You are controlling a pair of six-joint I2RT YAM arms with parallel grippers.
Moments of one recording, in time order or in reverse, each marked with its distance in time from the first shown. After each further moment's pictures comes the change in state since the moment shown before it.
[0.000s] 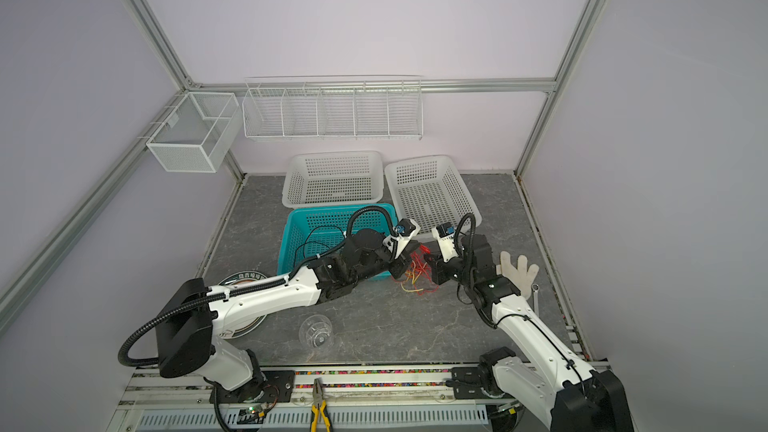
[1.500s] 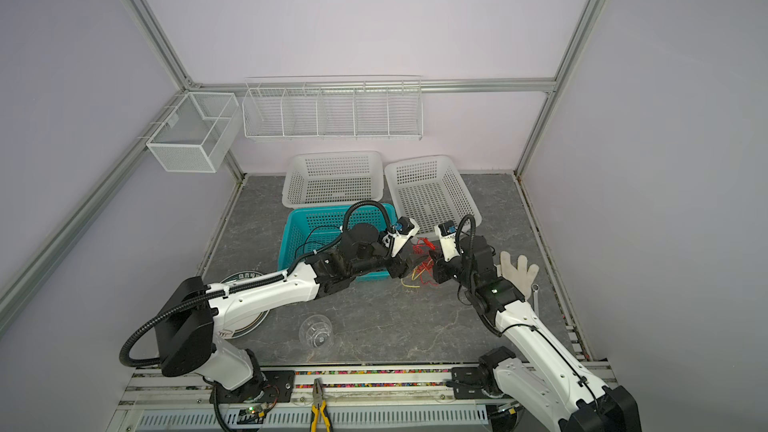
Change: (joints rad) left arm 0.047 -0.018 -0.006 -0.011 0.192 -0.004; right arm 0.059 -0.072 0.028 -0.067 0.233 -0.010
